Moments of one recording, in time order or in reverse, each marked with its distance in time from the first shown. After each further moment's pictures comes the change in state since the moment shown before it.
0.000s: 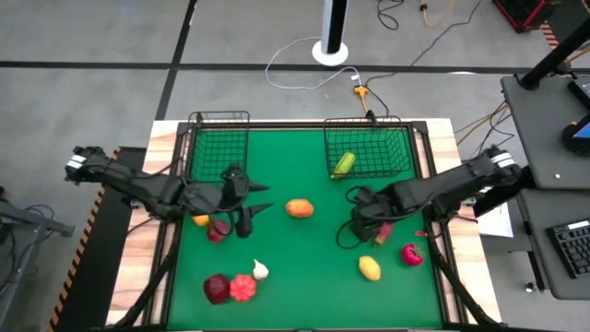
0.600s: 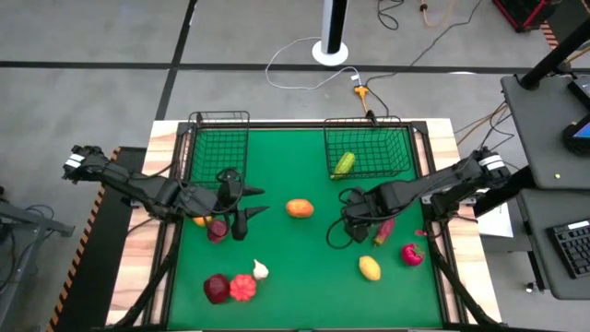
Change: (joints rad) left arm -0.021 -0.044 -0.067 0.029 -0.001 -0.078; right arm -0.043 0.084 0.008 -0.003 -0.049 -0.064
